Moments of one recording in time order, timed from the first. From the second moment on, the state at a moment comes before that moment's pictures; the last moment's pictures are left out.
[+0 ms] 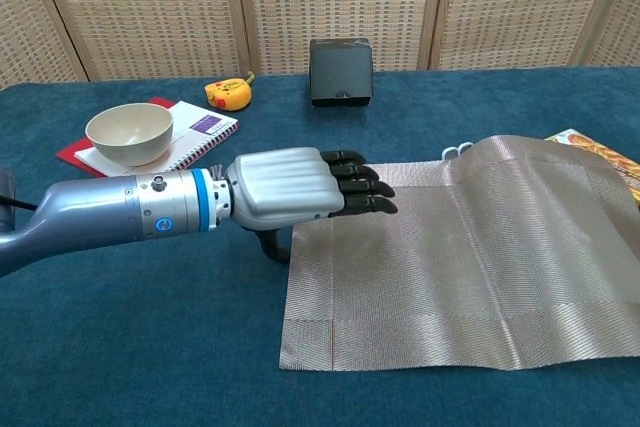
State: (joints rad) left arm -1.05 -1.95 0.10 -0.62 1.89 1.04 -0.11; right arm 0.17 -1.32 0.06 -1.35 -1.59 1.62 -0.05
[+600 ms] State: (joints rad) left arm -1.06 -1.95 0.10 -0.63 1.86 1.05 -0.09; right arm 0.16 -1.30 0.06 -1.37 -1.62 1.62 -0.04
